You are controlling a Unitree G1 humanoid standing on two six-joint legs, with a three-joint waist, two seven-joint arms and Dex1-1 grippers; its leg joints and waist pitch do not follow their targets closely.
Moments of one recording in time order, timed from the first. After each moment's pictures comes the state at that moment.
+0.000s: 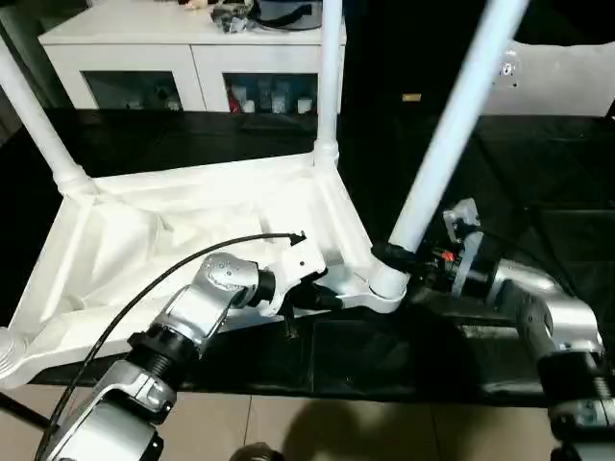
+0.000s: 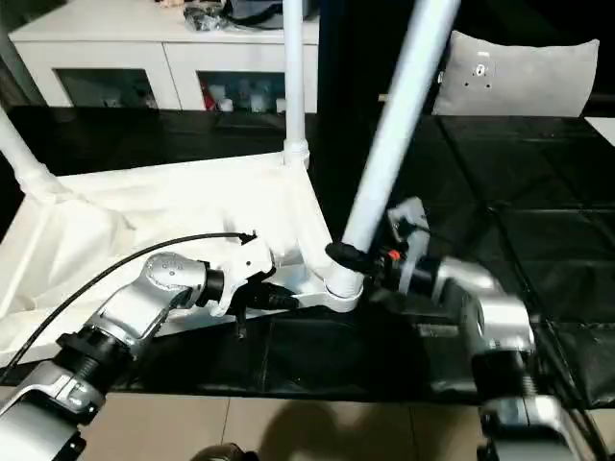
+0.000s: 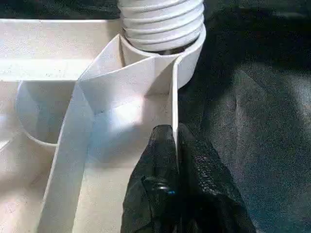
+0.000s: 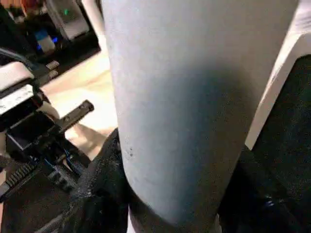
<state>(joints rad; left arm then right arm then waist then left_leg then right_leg) -0.59 0.29 -0.41 0.51 -0.04 0.21 -1.04 -0.41 -0.37 -0.04 0.40 0.40 0.35 0.99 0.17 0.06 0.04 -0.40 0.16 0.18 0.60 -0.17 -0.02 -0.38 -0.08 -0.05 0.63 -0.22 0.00</state>
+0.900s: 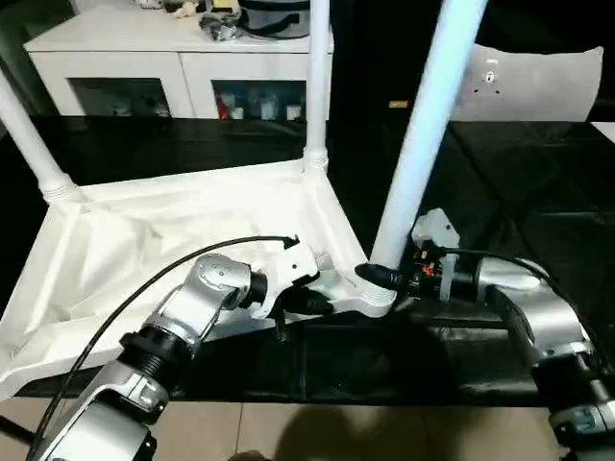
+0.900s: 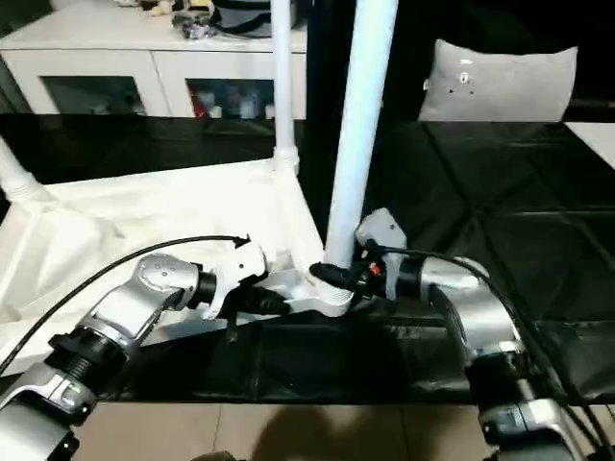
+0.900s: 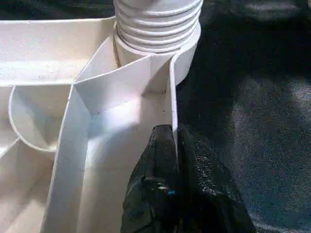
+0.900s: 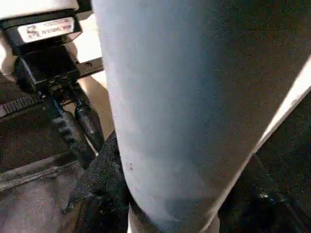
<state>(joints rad) -0.60 0.32 -0.42 0.53 -0.02 0.21 -1.10 -0.44 -0.44 0.16 0.37 0.22 0.20 1.06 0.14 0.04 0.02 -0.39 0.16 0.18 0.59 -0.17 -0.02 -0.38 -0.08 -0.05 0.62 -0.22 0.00</state>
